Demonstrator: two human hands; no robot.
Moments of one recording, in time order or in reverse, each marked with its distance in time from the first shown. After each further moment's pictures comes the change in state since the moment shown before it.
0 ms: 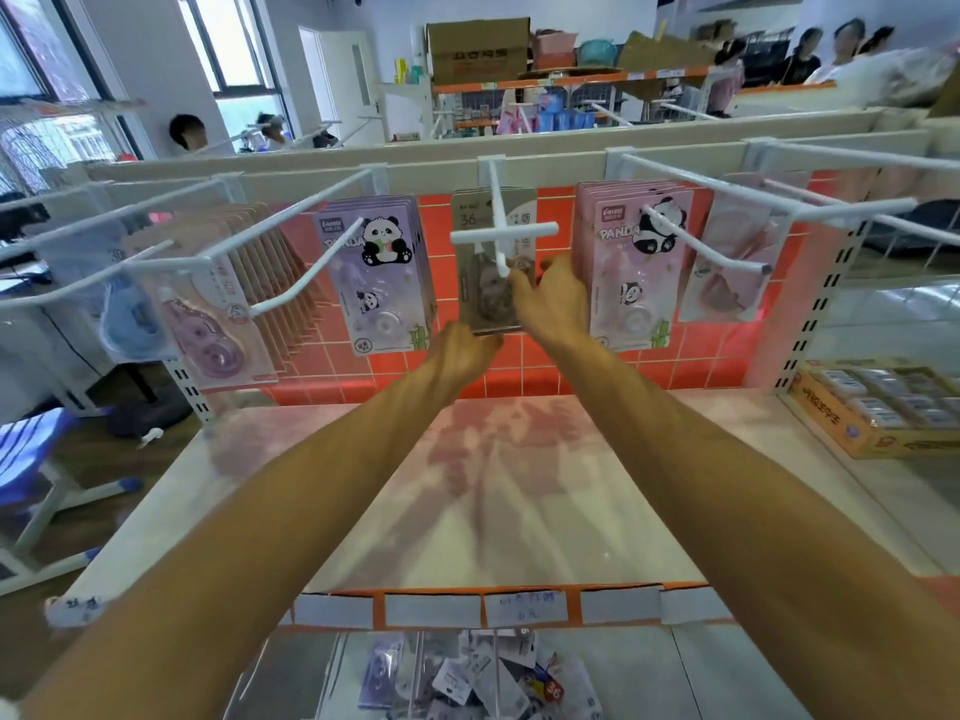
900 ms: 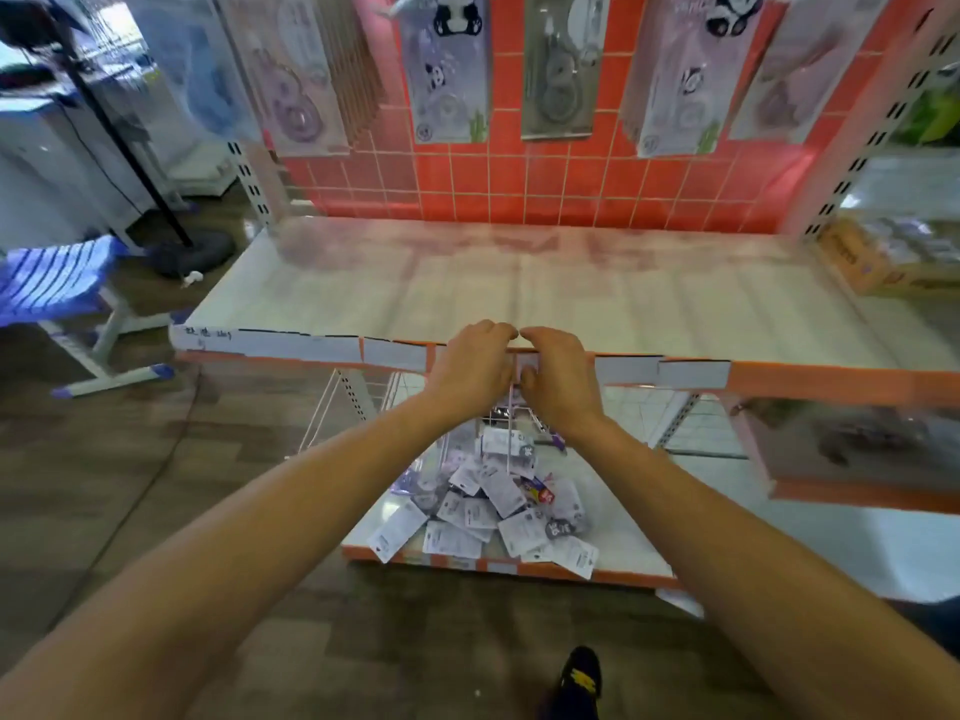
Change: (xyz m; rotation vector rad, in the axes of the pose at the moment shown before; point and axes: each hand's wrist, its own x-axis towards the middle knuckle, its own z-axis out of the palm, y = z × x) left_hand -0.223 -0.124 0.029 0.496 -0.135 0.289; right_hand -0.269 0.107 0.008 -0.377 -0.377 -0.261
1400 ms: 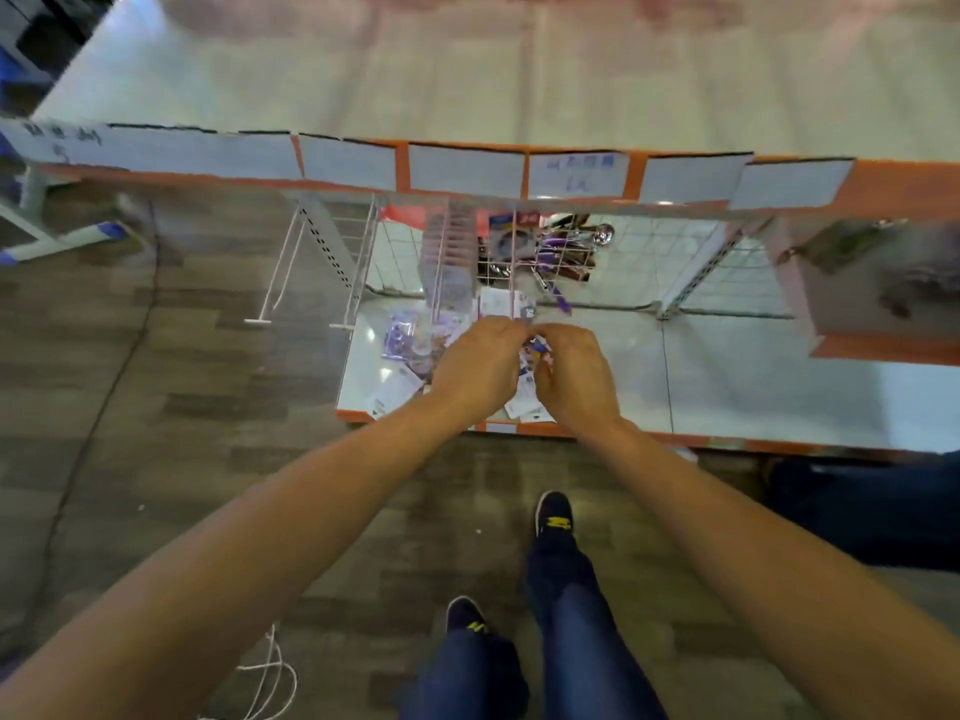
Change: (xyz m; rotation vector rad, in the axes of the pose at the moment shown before) left_hand -0.081 -0.029 0.163 -0.065 -0.235 -0.011; right_hand -0.120 0.082 0.122 0.055 -0.154 0.163
